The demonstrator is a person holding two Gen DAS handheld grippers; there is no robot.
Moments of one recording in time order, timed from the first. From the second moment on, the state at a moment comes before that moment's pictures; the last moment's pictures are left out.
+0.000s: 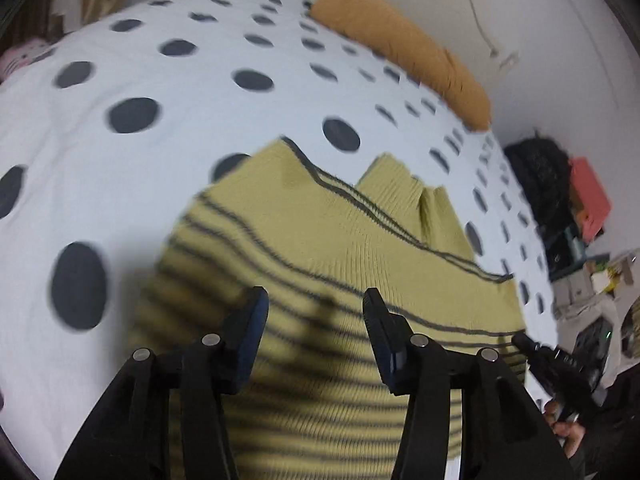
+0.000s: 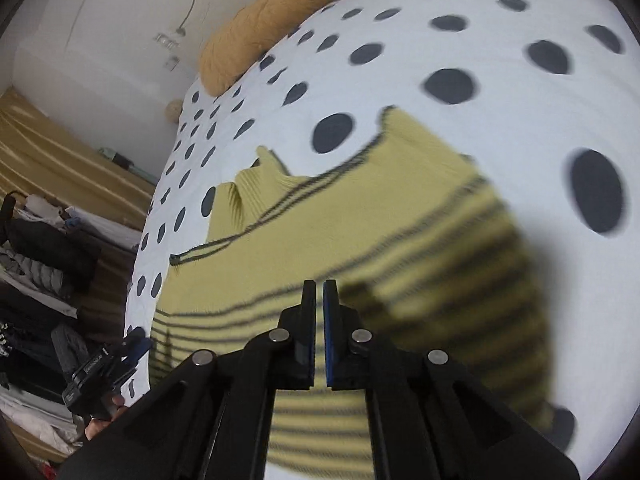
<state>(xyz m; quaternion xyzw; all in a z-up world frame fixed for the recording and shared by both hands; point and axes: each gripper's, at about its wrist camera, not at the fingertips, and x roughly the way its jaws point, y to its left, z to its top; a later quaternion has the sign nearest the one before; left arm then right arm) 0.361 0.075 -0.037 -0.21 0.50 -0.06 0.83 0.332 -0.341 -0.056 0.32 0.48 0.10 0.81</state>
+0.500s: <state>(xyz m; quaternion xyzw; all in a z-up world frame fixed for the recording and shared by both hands) 0.398 0.100 -0.037 -0.16 0.51 0.04 0.84 0.370 -0.349 -0.056 0.25 0.50 0.05 0.83</state>
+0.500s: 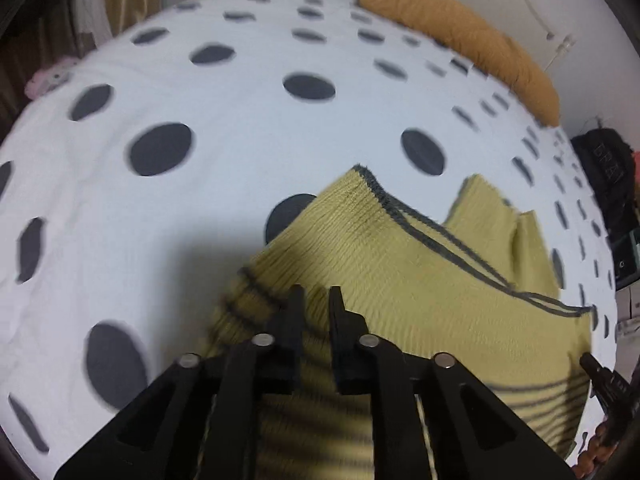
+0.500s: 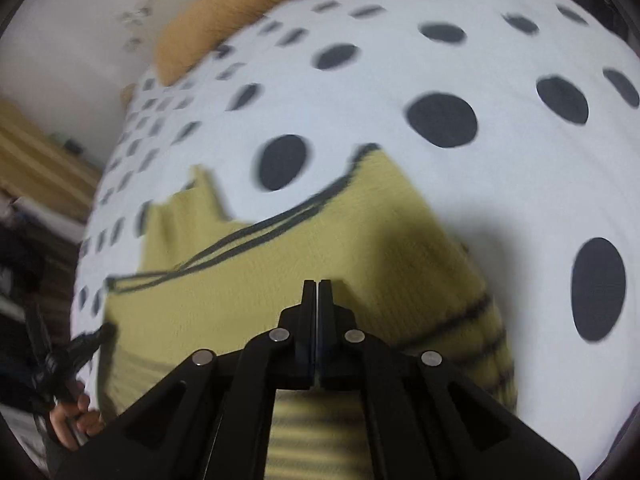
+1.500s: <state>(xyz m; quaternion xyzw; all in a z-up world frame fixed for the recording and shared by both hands) 0.211 0.116 -0.080 -0.33 0.53 -0.01 0.78 0.199 -0.392 -0.103 0.45 0.49 0.08 0.74</state>
